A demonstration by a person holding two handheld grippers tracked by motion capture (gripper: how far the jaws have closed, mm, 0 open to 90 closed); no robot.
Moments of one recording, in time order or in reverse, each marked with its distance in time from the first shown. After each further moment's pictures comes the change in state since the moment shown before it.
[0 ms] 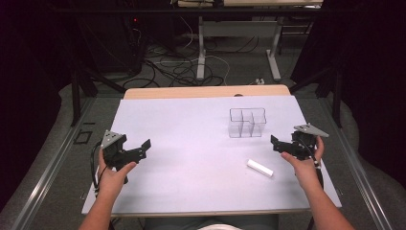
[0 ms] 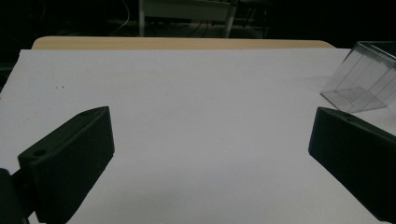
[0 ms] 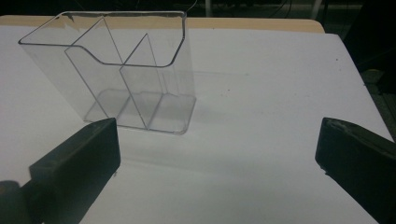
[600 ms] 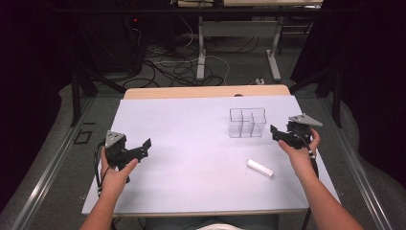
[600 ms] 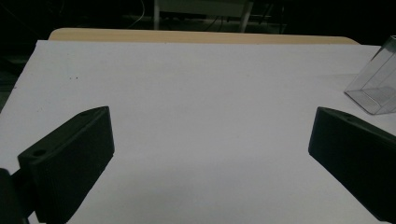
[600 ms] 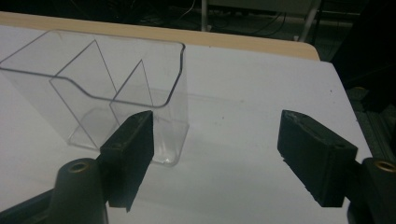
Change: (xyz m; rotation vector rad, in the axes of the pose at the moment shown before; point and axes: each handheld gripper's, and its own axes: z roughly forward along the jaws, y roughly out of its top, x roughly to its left) left arm 0.001 -0.006 0.010 0.012 0.059 -0.017; right arm 0.005 0.027 0.019 -0.014 -0.024 -0.075
